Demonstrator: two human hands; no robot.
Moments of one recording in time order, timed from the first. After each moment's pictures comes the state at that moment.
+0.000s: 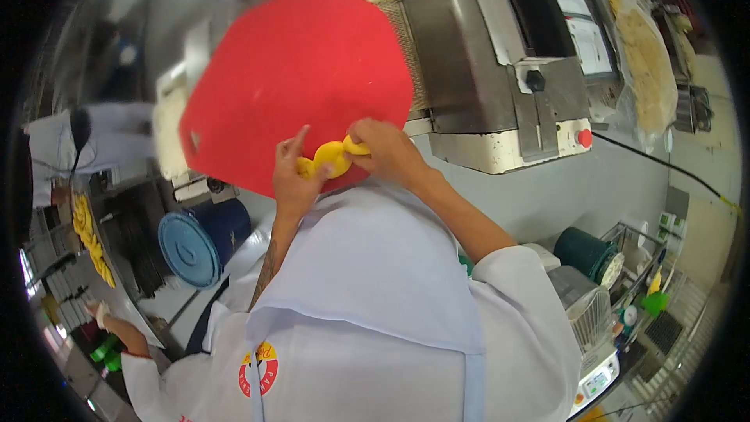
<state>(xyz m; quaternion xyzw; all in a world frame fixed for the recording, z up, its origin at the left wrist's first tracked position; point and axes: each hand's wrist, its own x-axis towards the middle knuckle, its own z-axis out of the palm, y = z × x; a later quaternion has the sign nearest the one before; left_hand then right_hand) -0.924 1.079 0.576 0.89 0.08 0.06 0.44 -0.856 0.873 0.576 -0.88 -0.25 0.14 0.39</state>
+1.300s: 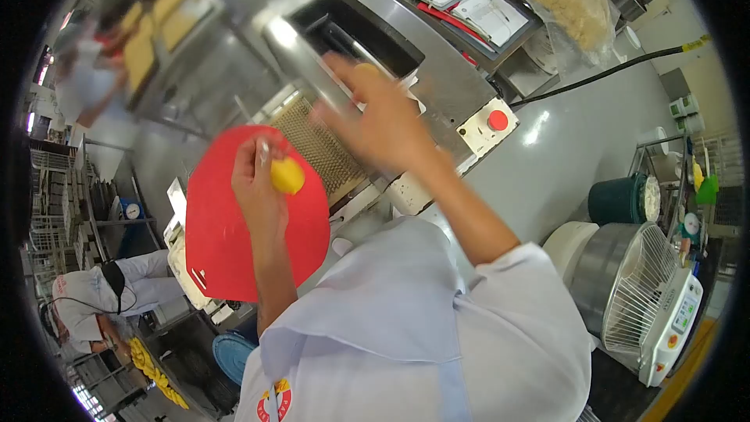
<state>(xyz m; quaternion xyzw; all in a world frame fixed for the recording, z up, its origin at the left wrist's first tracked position) -0.777 0.922 0.695 0.60 0.00 0.02 0.80 -0.791 0.716 0.752 -0.88 -0.02 -0.14 0.45</state>
